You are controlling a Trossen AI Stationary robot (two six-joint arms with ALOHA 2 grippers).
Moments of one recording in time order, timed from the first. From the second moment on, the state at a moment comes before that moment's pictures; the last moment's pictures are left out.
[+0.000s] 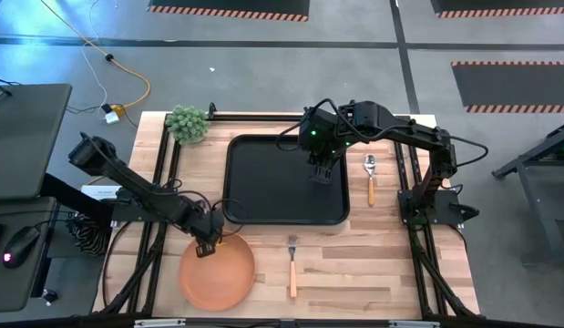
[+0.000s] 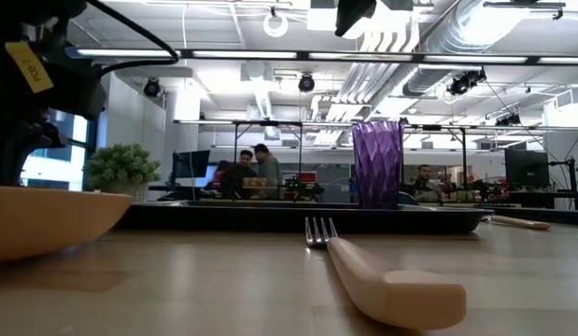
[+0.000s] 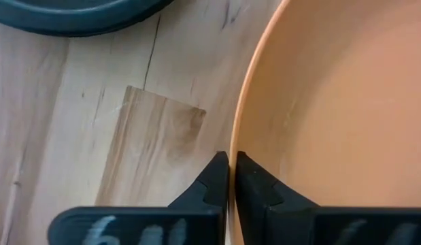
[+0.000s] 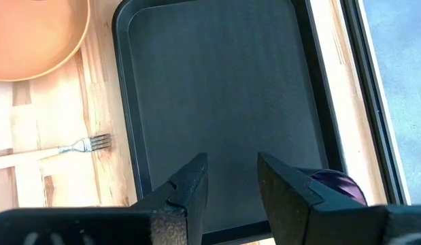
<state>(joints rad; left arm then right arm) -0.51 1.32 0.62 -0.68 -0.05 -0.84 -0.12 1.79 2.10 -1.42 0.06 0.02</state>
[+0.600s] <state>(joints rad) -0.42 1.21 0.68 -0.69 -0.07 -0.86 -0.12 1.79 2.10 -1.42 0.06 0.02</state>
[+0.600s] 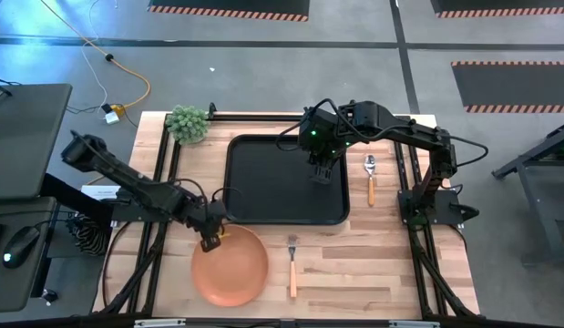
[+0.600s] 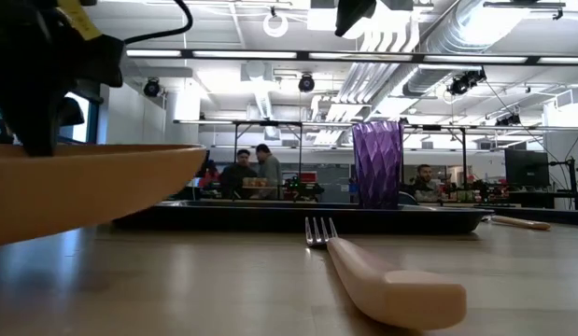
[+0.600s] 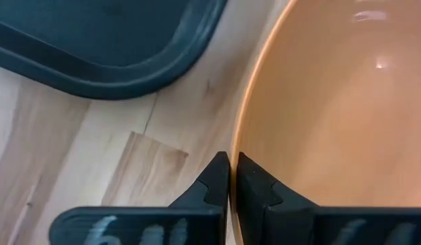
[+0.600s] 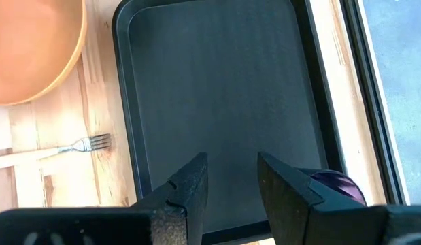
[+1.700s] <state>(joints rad) 0.26 1.29 0.99 -0.67 -0.03 -0.46 -0.12 1.79 2.10 -1.37 0.14 0.03</state>
